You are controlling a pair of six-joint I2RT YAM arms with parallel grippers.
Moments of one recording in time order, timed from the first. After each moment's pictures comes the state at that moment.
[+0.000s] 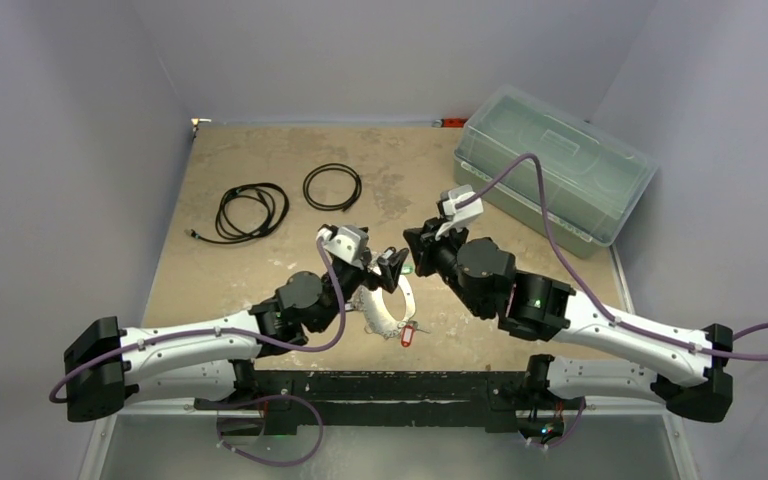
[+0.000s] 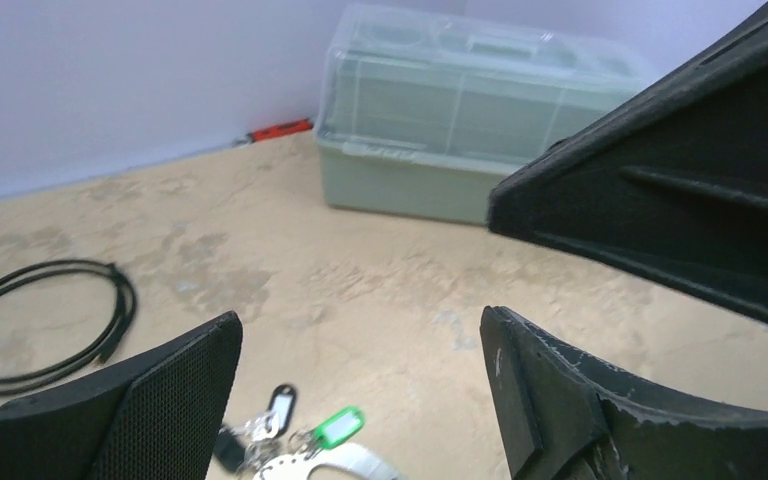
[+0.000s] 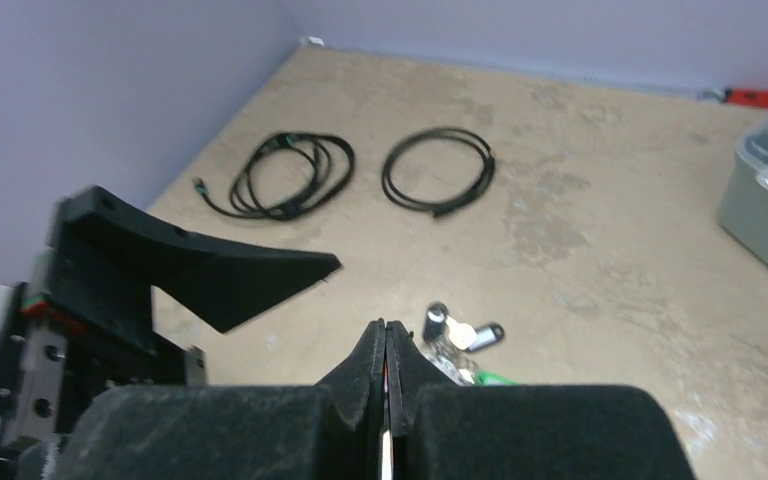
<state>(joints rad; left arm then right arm) -1.17 1.03 0.58 0.62 -0.55 -0.07 1.20 1.00 1.03 -0.18 0.66 0.33</state>
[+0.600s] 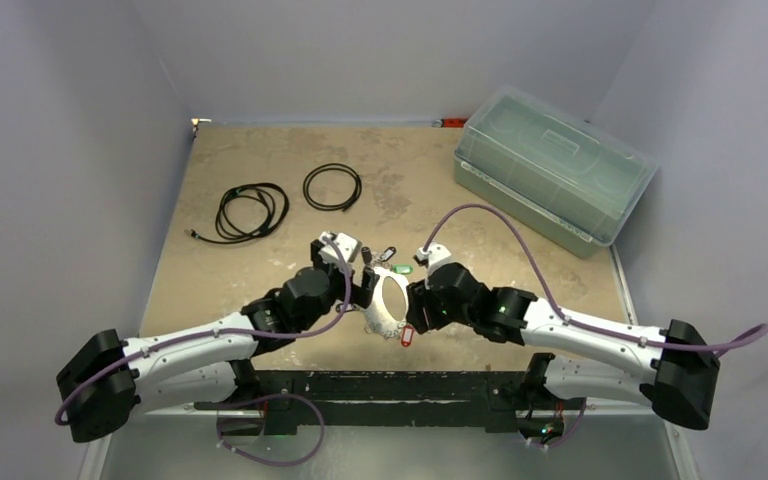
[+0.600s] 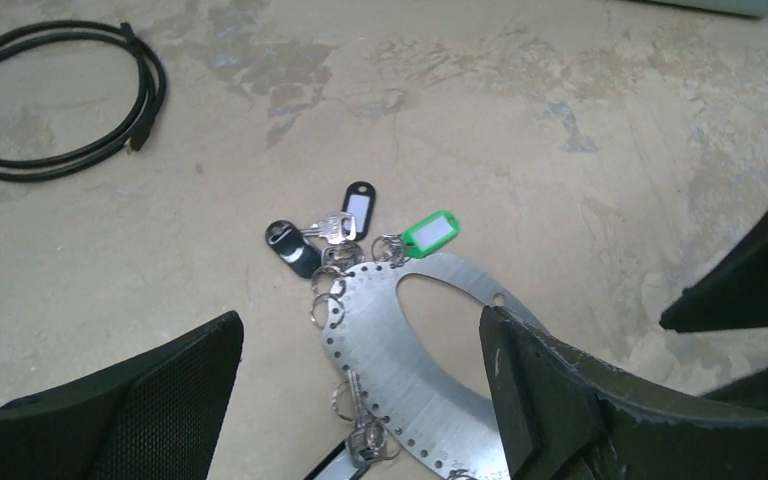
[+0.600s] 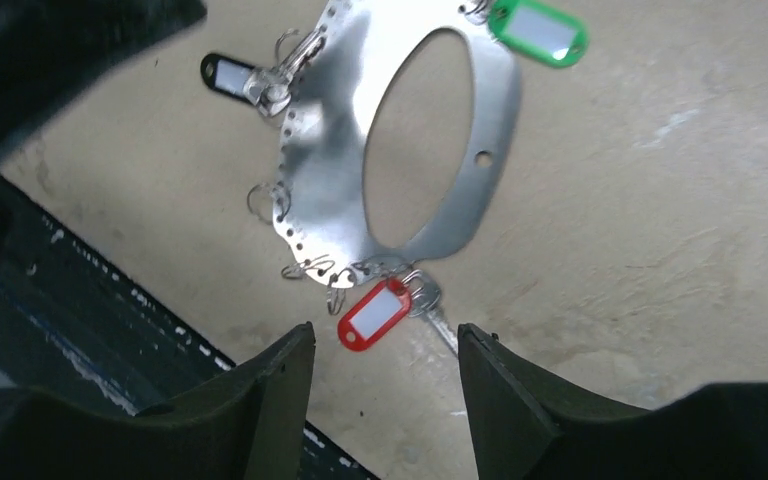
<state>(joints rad) -1.04 1.01 0.44 0.28 -0.45 -0.19 1.04 1.04 0.64 -0.36 0.20 0.53</state>
